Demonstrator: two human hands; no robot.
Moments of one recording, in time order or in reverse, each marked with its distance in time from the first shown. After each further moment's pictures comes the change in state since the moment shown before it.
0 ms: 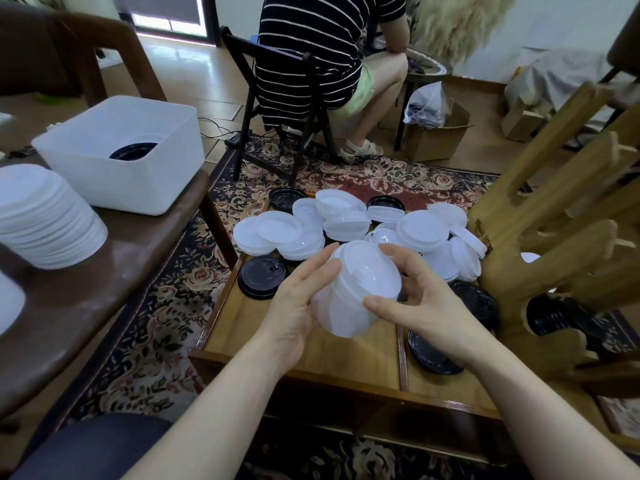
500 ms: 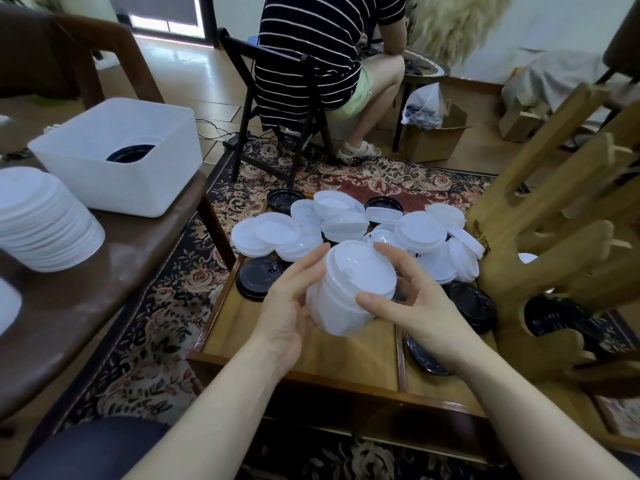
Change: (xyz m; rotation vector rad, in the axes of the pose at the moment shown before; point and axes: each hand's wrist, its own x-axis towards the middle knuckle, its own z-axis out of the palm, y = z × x) left_hand 0.002 -0.002 -0.004 -0.106 0.106 -0.034; right_hand -0.001 -0.003 0.009 0.078 0.048 0.004
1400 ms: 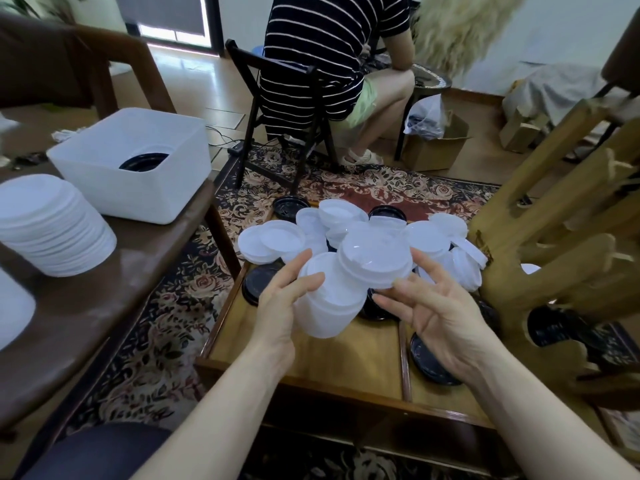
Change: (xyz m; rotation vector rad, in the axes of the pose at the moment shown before) left_hand 0.008 0.002 -0.011 -0.018 0.148 0.036; right_hand 0.000 -0.018 -0.001 0.641 0.124 0.143
